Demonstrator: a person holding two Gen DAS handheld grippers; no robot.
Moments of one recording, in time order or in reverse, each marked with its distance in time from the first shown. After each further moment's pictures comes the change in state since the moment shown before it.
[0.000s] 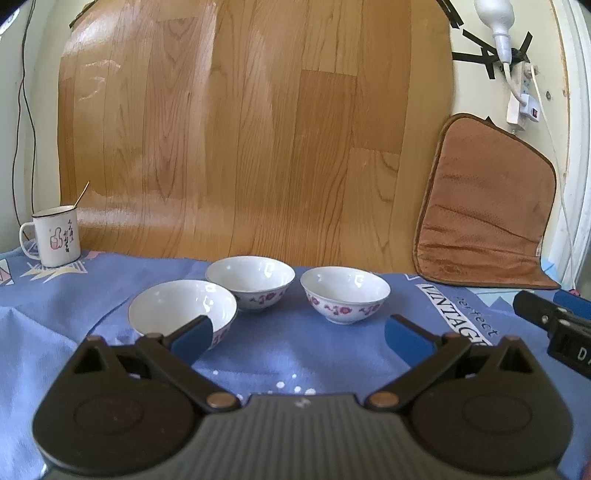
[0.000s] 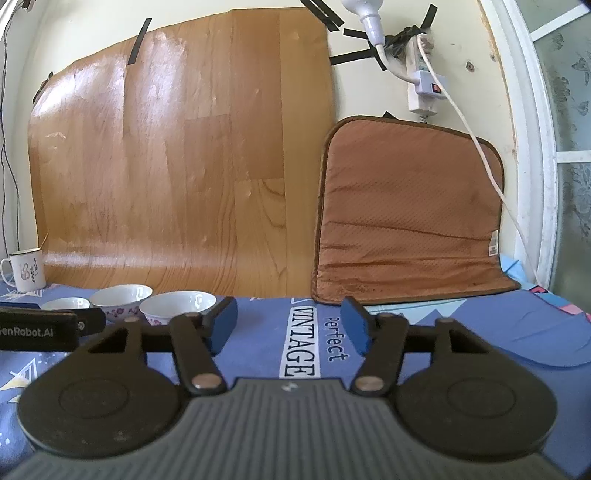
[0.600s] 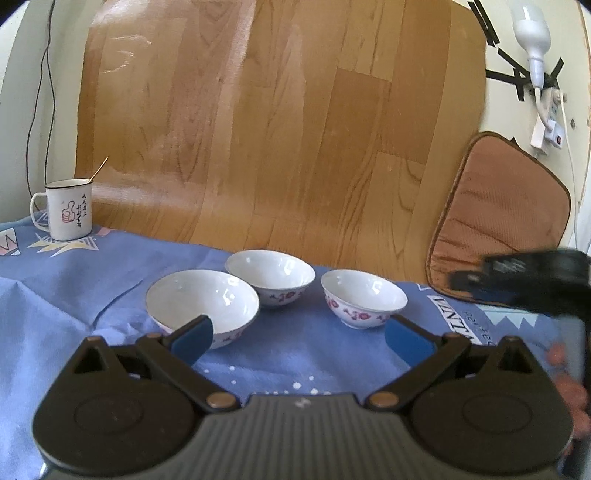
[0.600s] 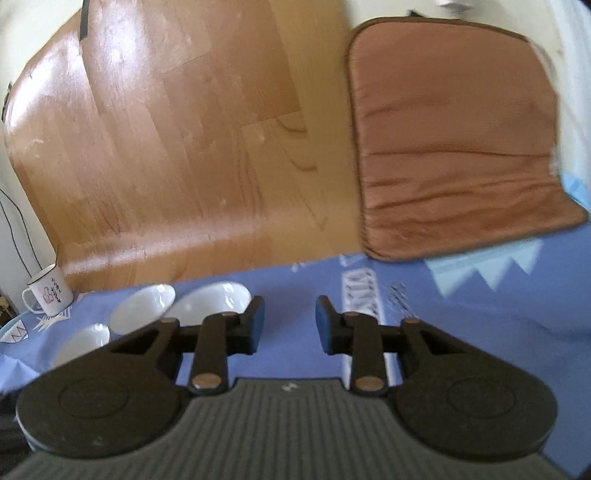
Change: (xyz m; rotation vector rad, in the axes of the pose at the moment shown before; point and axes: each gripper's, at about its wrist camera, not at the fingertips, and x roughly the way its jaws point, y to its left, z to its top) left arm 0.001 0.021 0.006 -0.110 0.018 0.006; right arm 0.098 0.005 0.042 0.192 0.304 0.131
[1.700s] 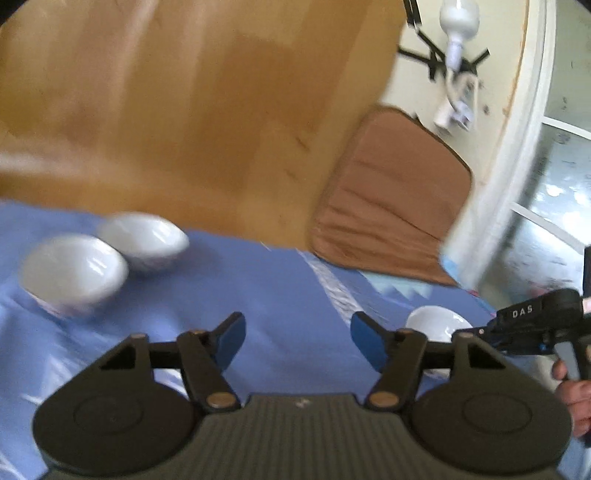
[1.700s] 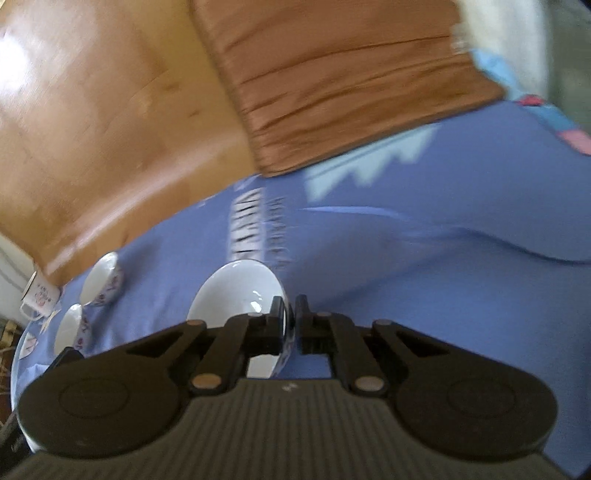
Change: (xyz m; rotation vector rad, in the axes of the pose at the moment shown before) left arm 0.005 -0.038 -0.002 -0.002 0.150 -0.391; right arm -0.067 -0.110 0.001 0.285 0.293 -0.089
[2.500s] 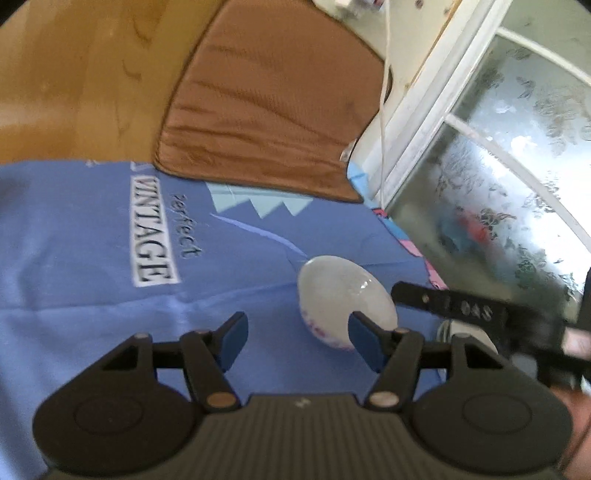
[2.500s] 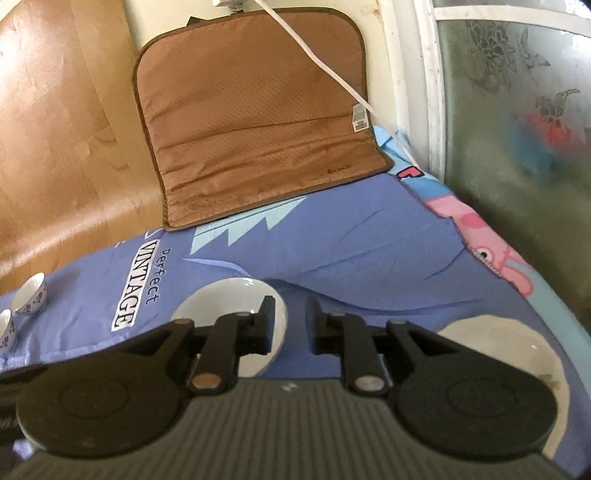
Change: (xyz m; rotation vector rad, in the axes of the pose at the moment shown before) left arm 0.095 -0.136 -0.007 0.024 0.320 -0.182; right arm -0.054 -0.065 -0.009 -0.105 -0.212 -0.193
